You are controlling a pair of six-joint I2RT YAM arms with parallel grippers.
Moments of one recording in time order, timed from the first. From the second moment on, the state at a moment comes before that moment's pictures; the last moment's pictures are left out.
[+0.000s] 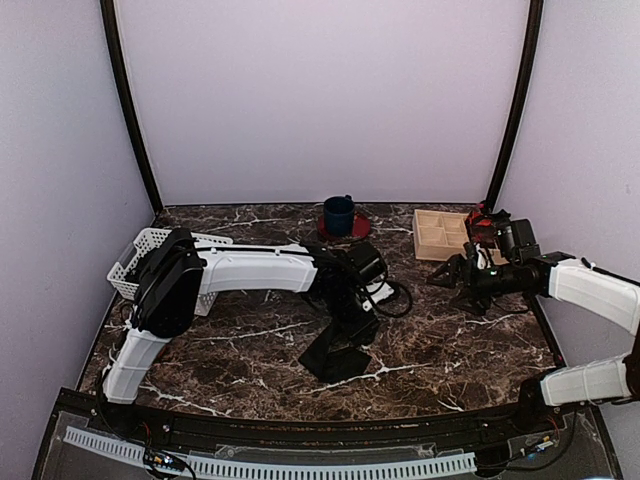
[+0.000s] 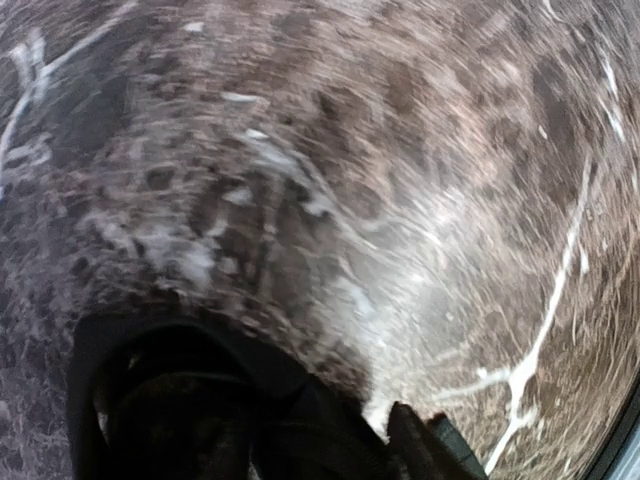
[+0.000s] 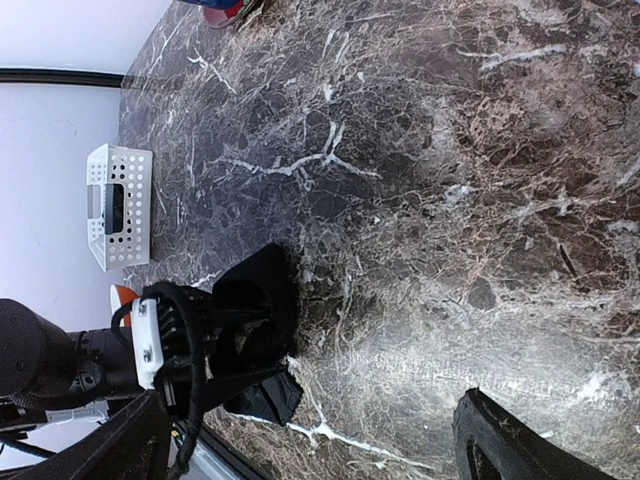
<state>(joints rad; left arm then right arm) -1.05 2.32 1.89 -0.75 0.16 -0.02 0.22 1.15 0.66 -0.40 -0.60 0.65</state>
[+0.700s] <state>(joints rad) -1.03 1.84 1.58 -0.28 0.11 -0.28 0.30 1.29 0.70 -0.33 -0.64 0.58</state>
